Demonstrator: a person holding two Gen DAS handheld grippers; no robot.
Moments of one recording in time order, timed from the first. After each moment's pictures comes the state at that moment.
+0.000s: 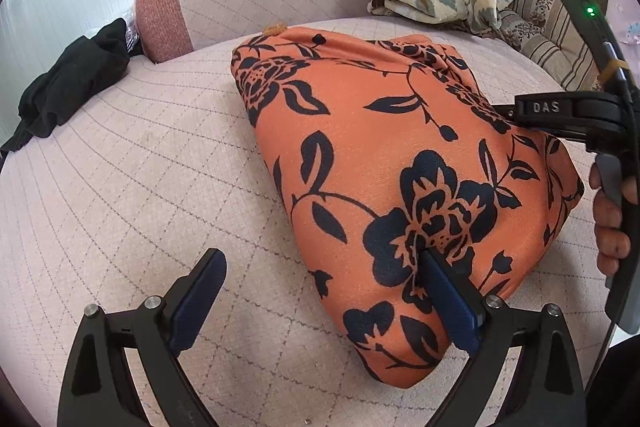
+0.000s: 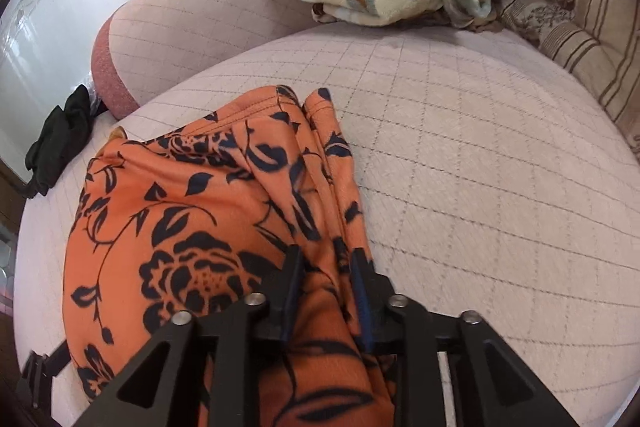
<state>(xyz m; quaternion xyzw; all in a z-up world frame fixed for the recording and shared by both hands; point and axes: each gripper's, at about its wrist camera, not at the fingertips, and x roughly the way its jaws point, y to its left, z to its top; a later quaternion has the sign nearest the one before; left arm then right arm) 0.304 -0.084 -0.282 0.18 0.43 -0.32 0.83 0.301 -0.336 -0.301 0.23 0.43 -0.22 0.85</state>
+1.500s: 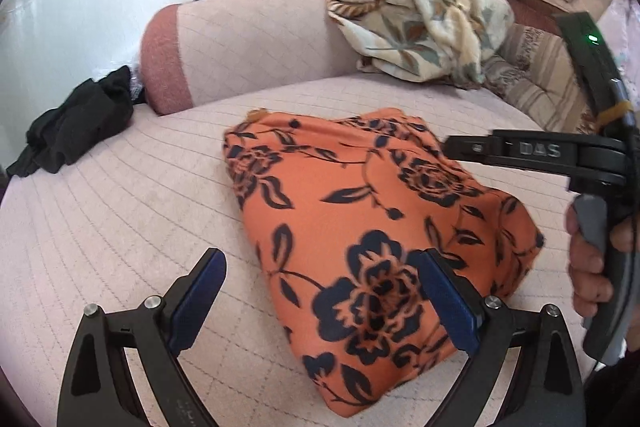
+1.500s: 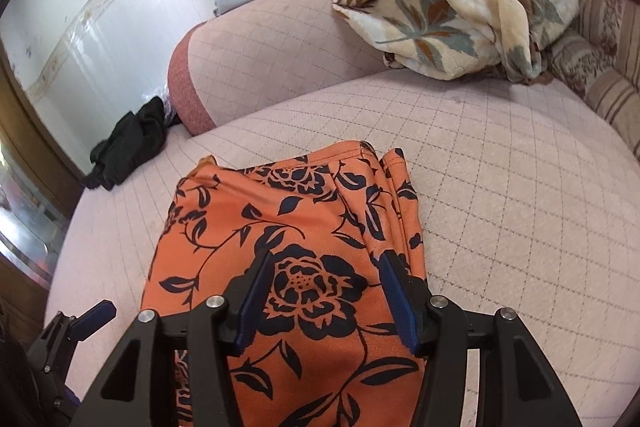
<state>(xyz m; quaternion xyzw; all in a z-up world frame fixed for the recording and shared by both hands) 0.294 -0.097 -0.238 0.14 0.36 -0.32 0.86 0.287 -0.324 -0.256 0.22 0.37 -0.11 0.90</state>
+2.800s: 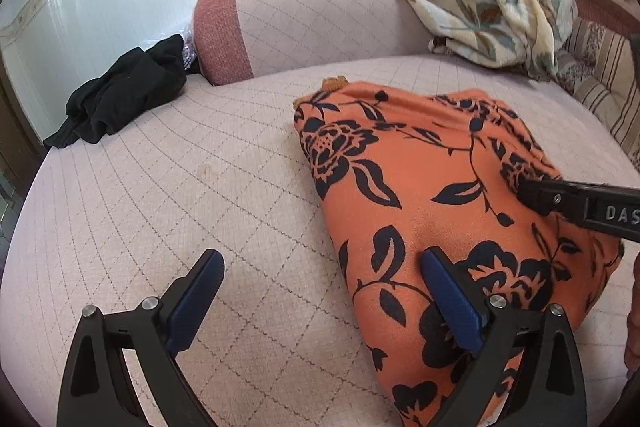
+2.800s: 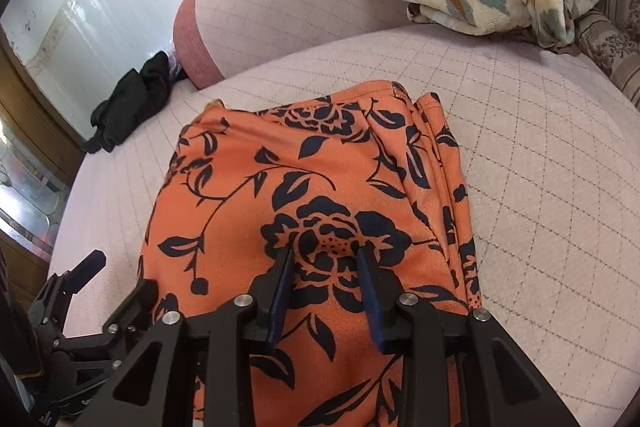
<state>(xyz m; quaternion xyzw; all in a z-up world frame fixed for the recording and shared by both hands) 0.333 -0.089 -0.268 0.15 0.39 -0.23 0.88 0.306 -0.301 -0.283 0.21 0.43 -0.08 0.87</state>
